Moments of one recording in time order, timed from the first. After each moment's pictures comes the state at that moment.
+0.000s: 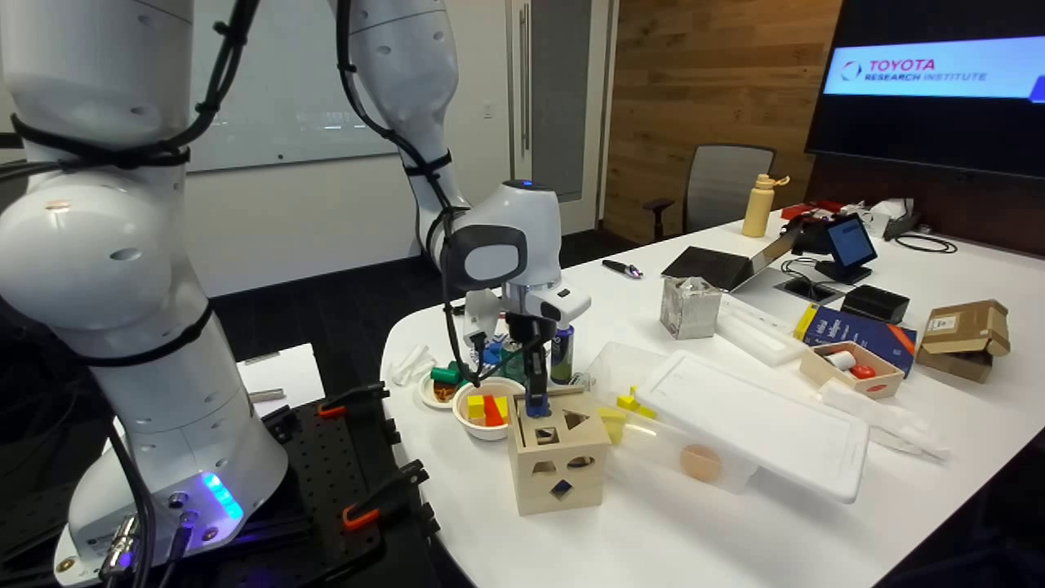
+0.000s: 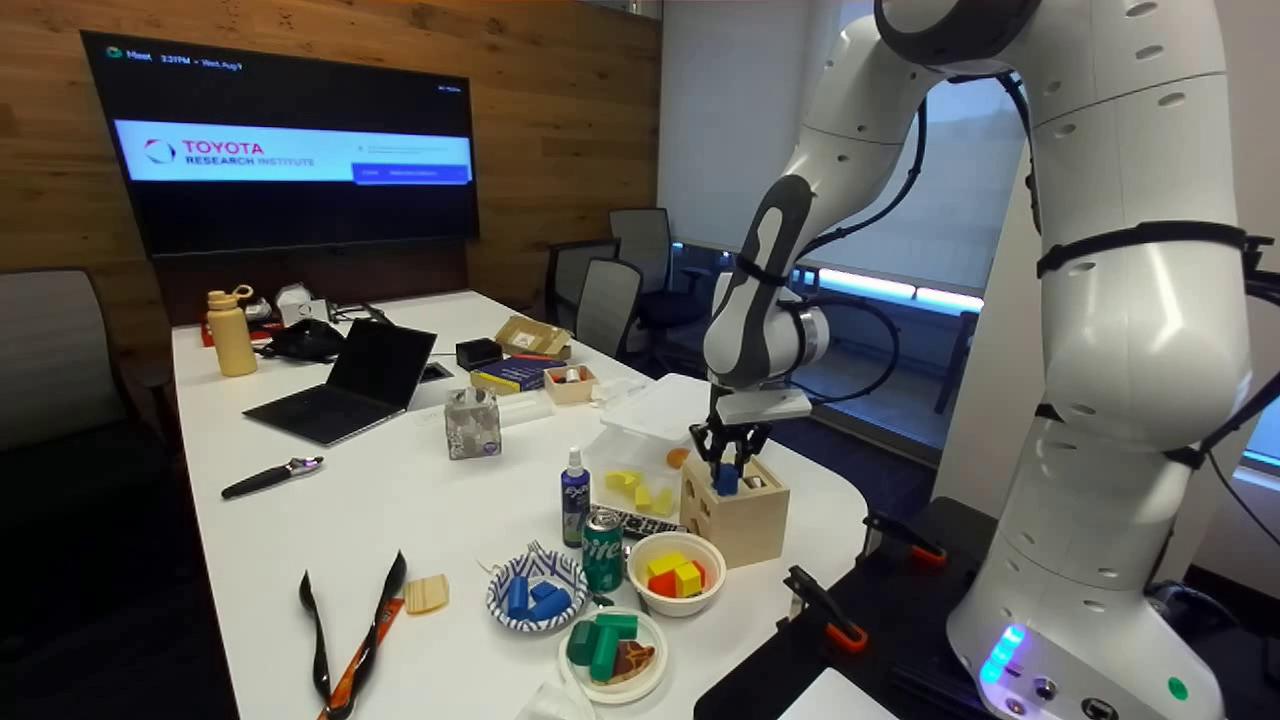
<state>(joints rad) 0.08 0.33 -0.16 -2.59 0.05 2.94 0.32</state>
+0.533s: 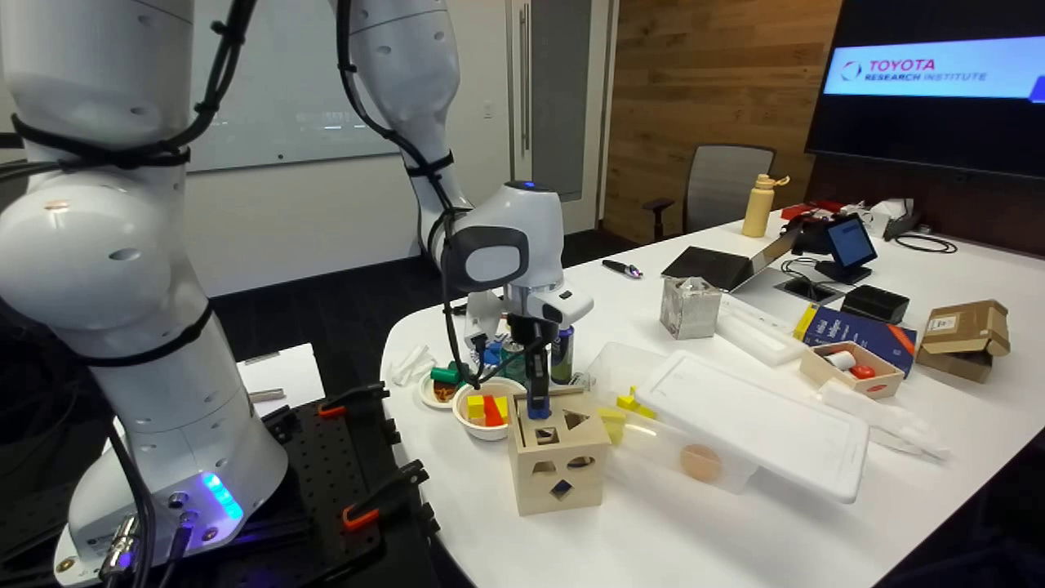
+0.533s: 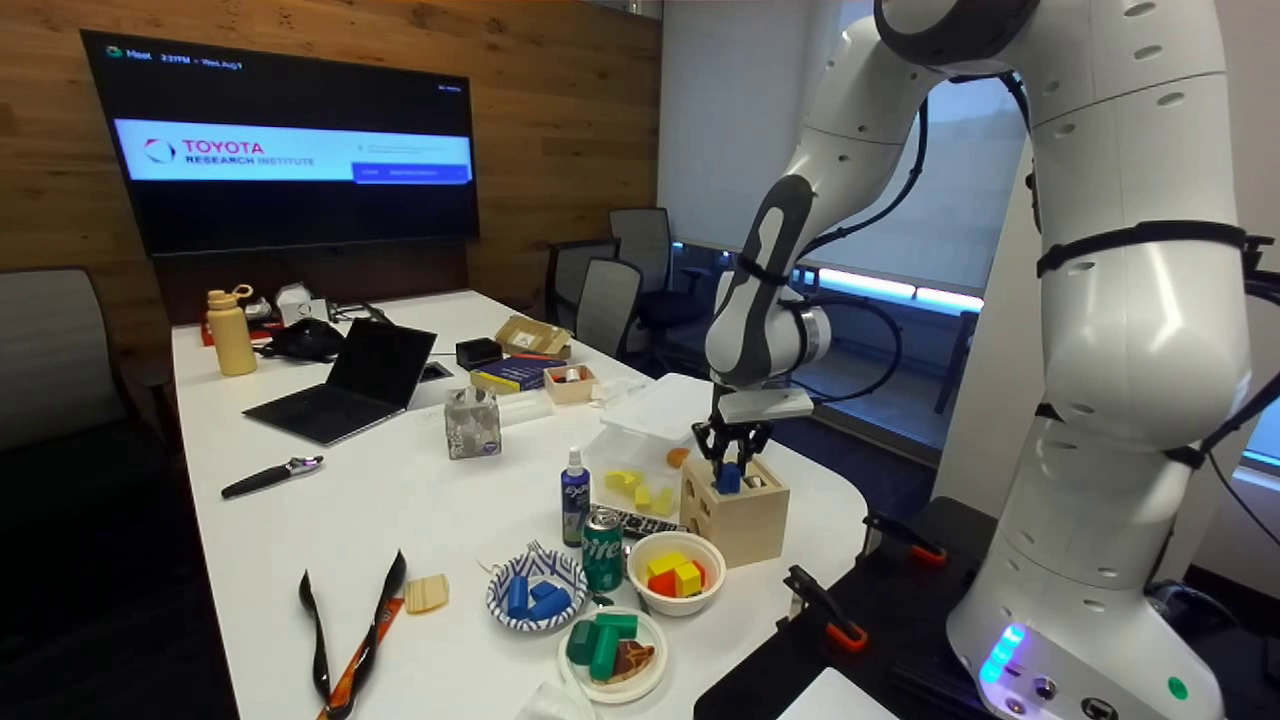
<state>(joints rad) 0.07 0.33 -0.16 -2.59 0.05 2.94 0.32</state>
